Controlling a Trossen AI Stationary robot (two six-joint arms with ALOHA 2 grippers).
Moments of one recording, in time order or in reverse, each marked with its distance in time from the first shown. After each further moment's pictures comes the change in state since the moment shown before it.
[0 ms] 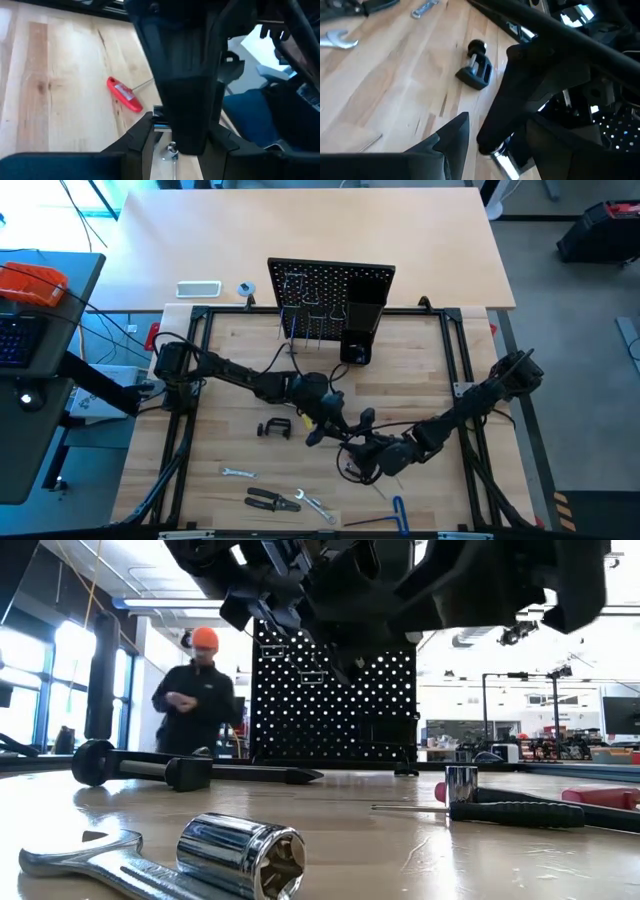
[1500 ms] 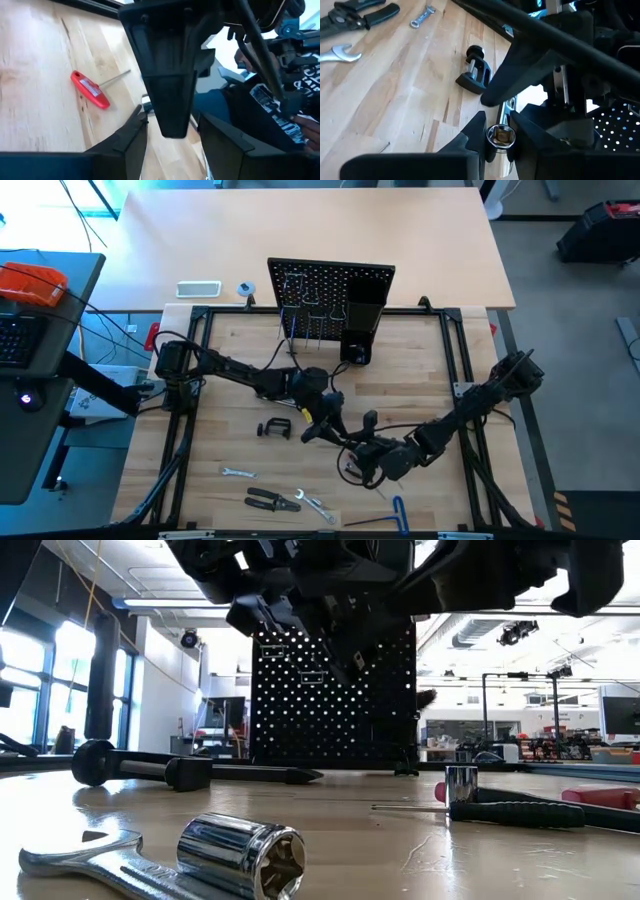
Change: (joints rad) left arm 0.028 0.001 0.000 0.016 0.197 -0.099; right arm 0.018 0.002 -0.001 0.006 0.049 0.057
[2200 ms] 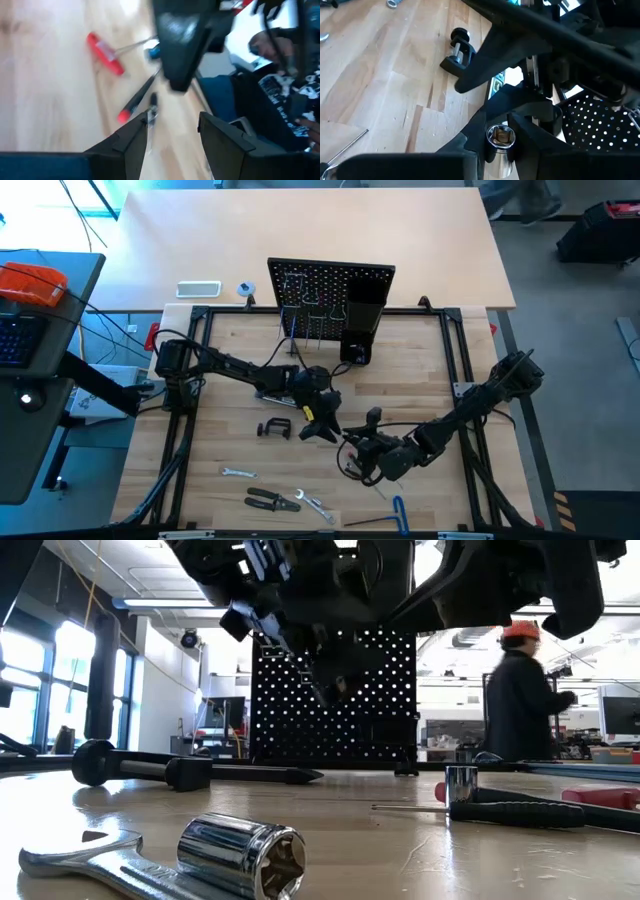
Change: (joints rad) left arm 0.035 -0.002 0.000 -0.181 -0.009 0.023; right arm -0.001 0.000 -0.001 -0.073 0.079 0.059
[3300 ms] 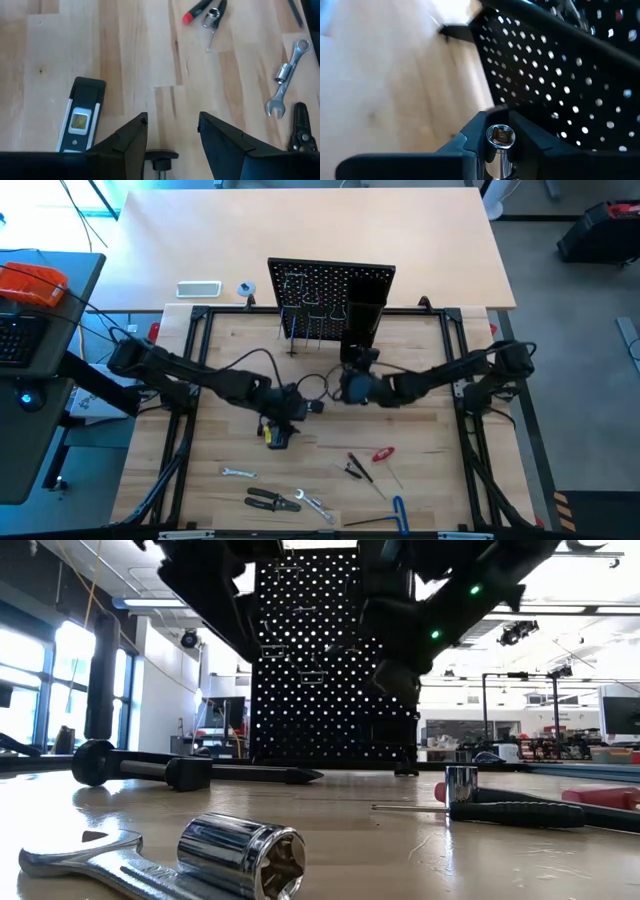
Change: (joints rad) left arm -0.216 -0.346 0.000 -0.733 -0.680 0.147; right arm -0.536 -0.003 0.002 -0.080 -0.040 -0.062
